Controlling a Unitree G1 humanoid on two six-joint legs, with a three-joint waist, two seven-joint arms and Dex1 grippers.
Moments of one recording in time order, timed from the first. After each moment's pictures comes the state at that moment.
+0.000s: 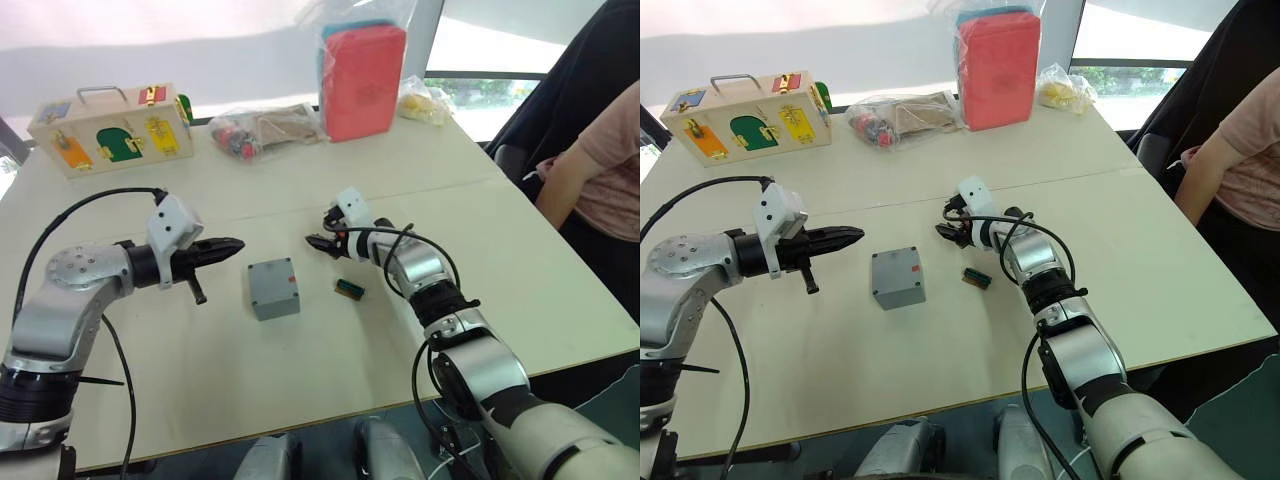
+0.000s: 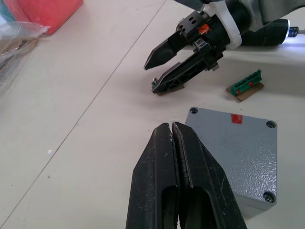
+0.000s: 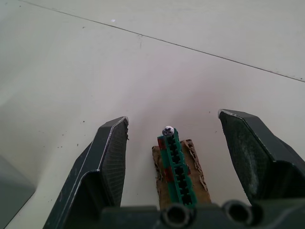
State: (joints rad) left arm -0.34 0.80 0.13 -0.24 -0.43 0.50 -0.96; right arm -0.92 -0.14 0.16 0.69 0.08 0.42 0.57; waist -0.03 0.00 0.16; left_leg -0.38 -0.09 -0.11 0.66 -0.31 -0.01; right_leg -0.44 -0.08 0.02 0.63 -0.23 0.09
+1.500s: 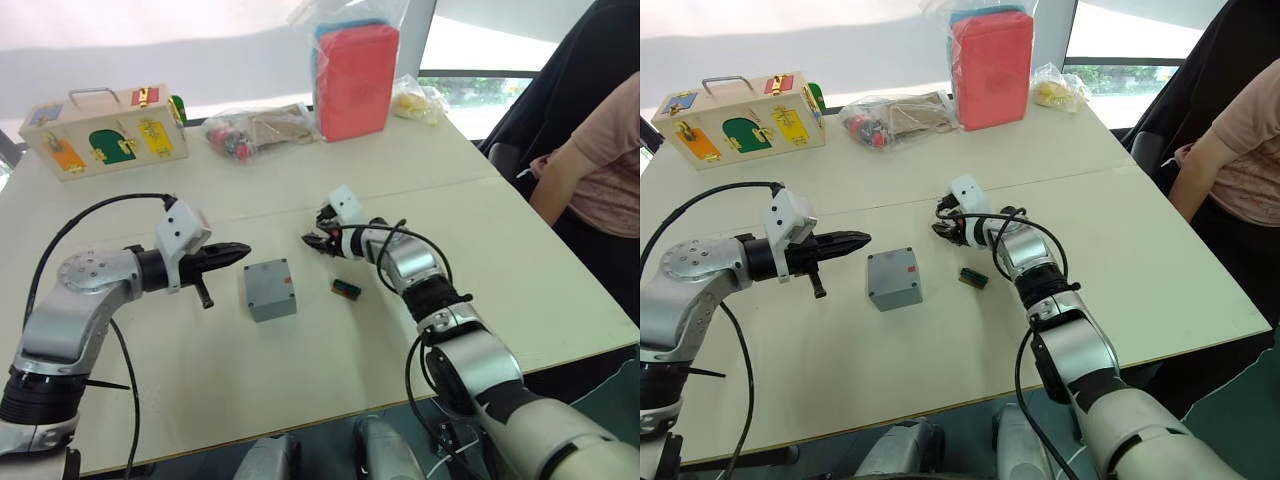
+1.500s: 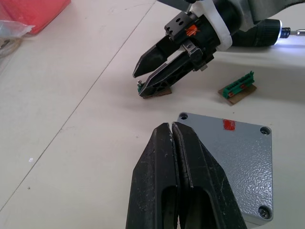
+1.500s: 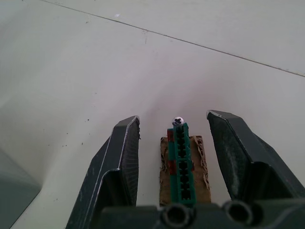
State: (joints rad) left arm -0.33 0.79 0.10 -0.25 -0.42 0.50 -0.94; right arm -0.98 -0.10 0.15 0.77 0.04 0.42 0.59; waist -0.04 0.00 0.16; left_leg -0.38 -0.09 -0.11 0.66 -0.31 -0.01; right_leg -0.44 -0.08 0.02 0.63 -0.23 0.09
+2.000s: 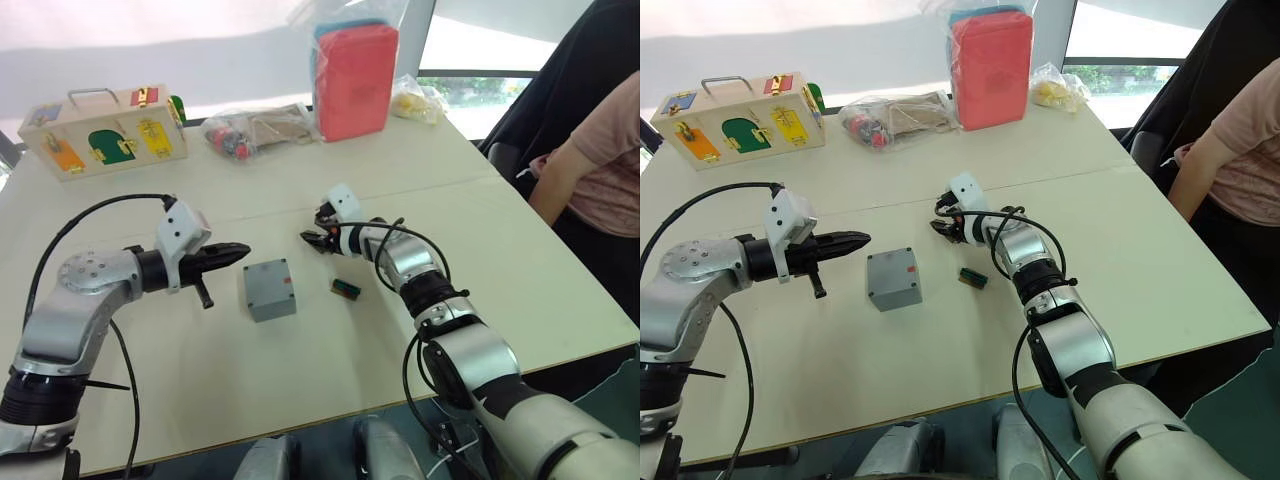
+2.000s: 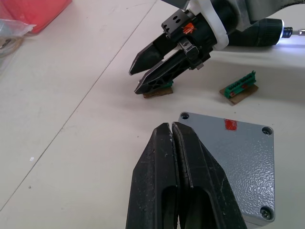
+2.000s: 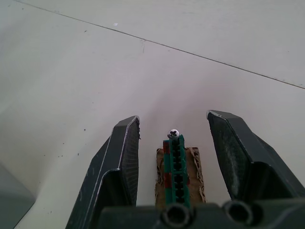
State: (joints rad) left arm -0.32 0.79 0.10 -0.25 -0.42 0.50 -0.93; right arm -1.00 -0.10 0.14 0.83 0.04 0.37 0.60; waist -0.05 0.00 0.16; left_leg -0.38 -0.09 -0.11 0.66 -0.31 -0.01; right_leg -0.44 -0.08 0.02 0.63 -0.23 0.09
